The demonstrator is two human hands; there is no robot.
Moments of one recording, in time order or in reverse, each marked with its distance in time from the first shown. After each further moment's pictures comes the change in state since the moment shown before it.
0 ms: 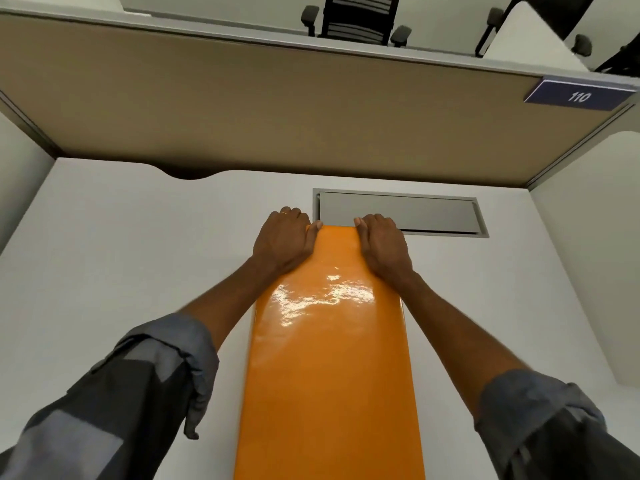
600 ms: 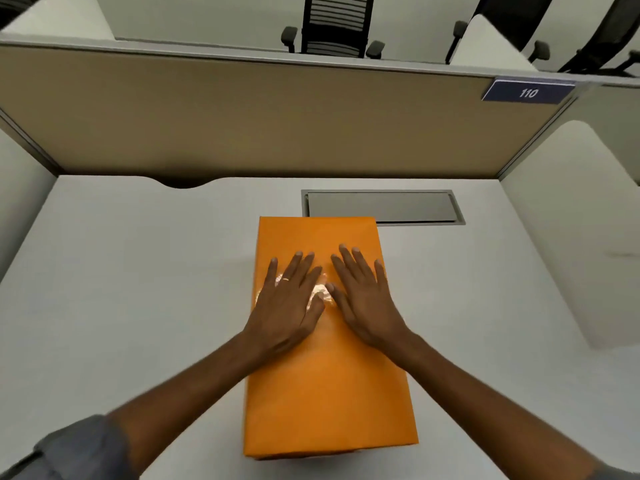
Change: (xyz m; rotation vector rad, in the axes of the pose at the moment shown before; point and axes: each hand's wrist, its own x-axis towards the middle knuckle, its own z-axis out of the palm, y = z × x) left_hand -0.152 0.049 -0.014 -0.050 -0.167 0.143; right_hand -0.154 -0.039 -0.024 -0.011 -0.201 -0.162
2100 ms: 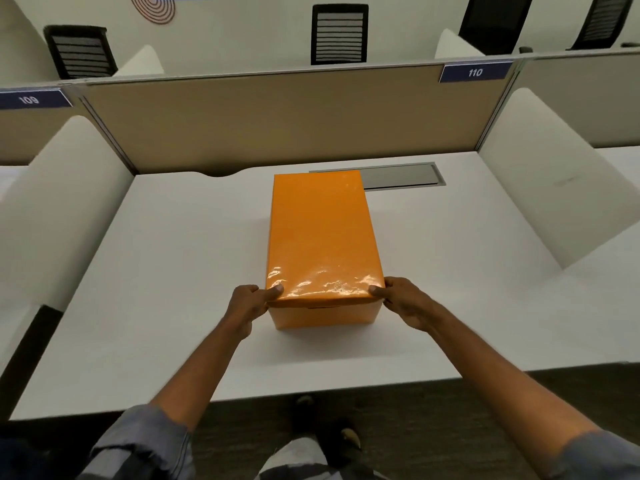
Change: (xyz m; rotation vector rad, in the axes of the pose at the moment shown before) left_hand -0.213 0.035 0.023 -1.220 0.172 -0.813; right_hand -0.216 0.022 0.015 1.236 -0.189 0.582
